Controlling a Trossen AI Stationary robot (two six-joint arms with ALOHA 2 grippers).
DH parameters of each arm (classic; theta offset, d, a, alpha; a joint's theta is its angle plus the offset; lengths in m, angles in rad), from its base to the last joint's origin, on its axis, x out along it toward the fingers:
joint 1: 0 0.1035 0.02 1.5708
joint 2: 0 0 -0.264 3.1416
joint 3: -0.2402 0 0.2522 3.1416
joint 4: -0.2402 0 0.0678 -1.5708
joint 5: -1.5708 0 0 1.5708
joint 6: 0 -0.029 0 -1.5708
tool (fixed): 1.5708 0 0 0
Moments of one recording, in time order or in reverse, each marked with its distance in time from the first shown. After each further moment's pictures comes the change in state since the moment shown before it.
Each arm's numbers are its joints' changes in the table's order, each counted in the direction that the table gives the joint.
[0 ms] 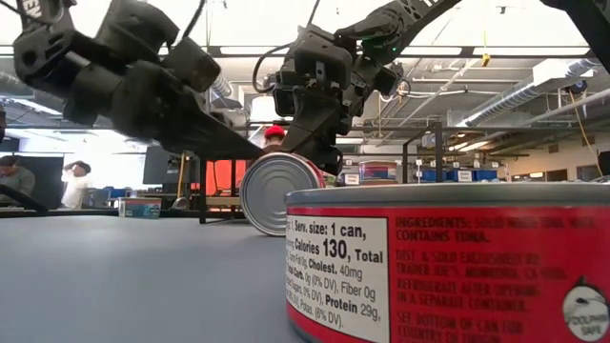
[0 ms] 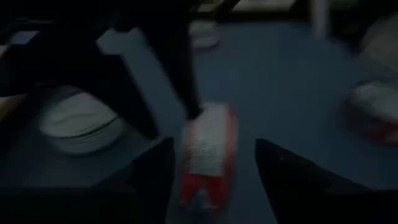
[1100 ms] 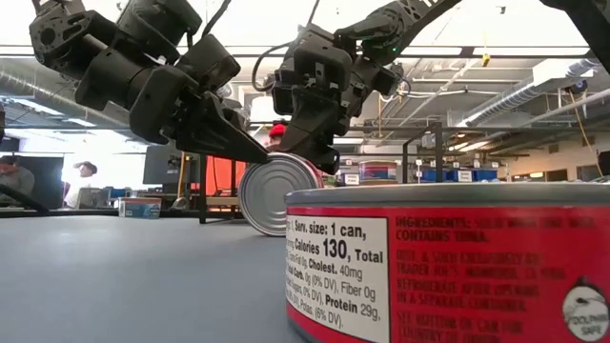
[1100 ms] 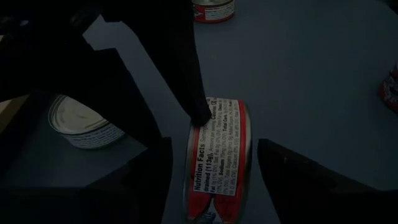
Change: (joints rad) left arm -0.030 -0.015 -0.141 -0.259 0.104 -0.036; right arm 0.001 0.000 0.000 0.019 -0.005 0.022
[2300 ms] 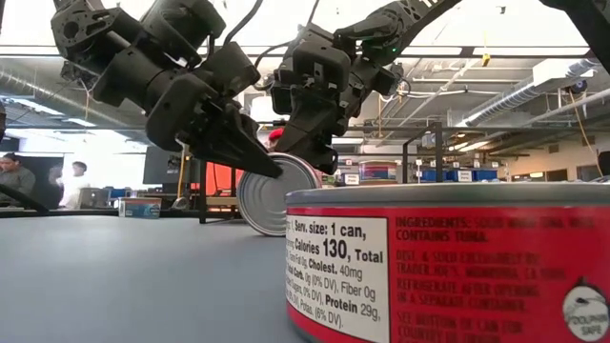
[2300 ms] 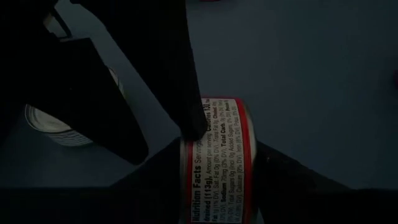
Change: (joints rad) left arm 0.003 -0.070 -0.107 -0.132 -0.016 0.004; right arm 0.001 0.000 0.001 0.015 0.007 0.000
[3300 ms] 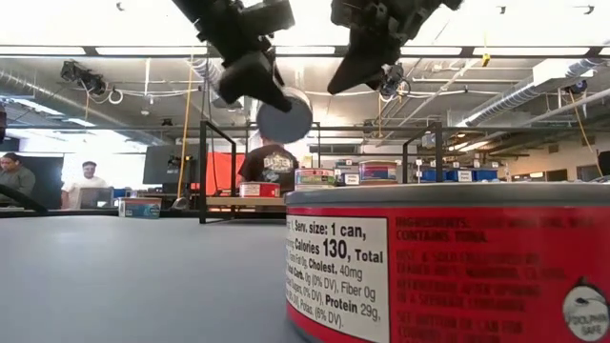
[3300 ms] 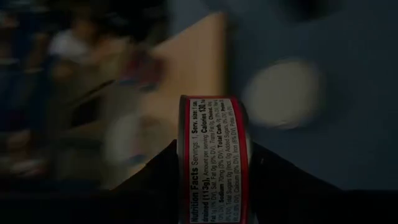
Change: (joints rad) left arm 0.052 0.074 -0.492 -0.785 0.567 -0.357; right arm 0.103 0.429 0.150 -0.121 -0.490 0.146
